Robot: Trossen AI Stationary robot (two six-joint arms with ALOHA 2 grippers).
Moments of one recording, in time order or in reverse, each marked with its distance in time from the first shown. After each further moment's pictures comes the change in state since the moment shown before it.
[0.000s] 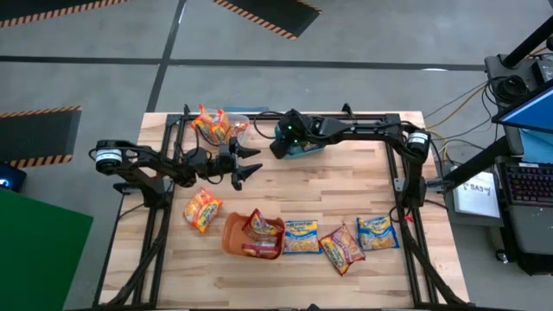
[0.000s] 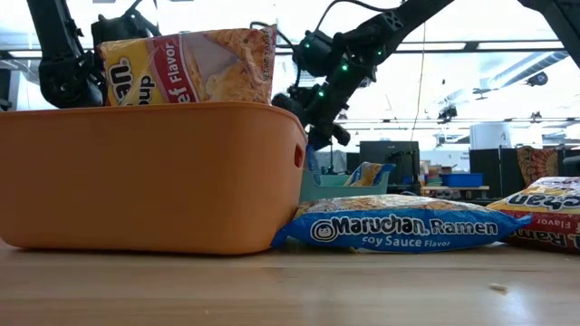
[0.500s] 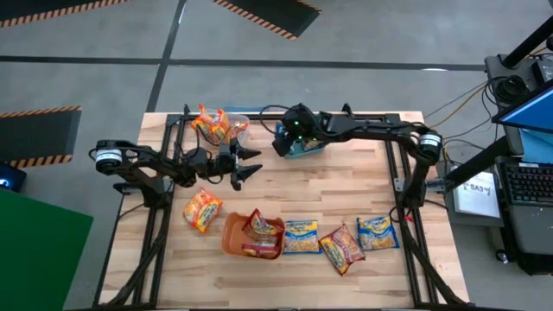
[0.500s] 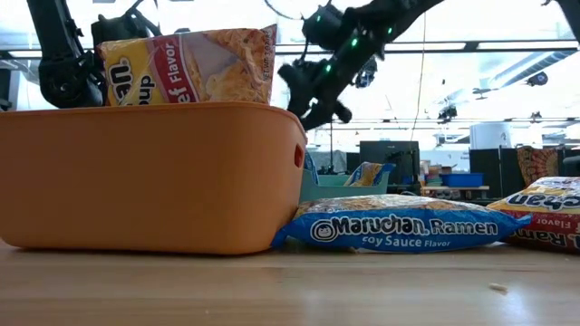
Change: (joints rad) left arm -0.001 0.000 0.000 0.000 0.016 -0.059; right arm 0.018 -0.104 0.000 -0.023 -0.023 -0.055
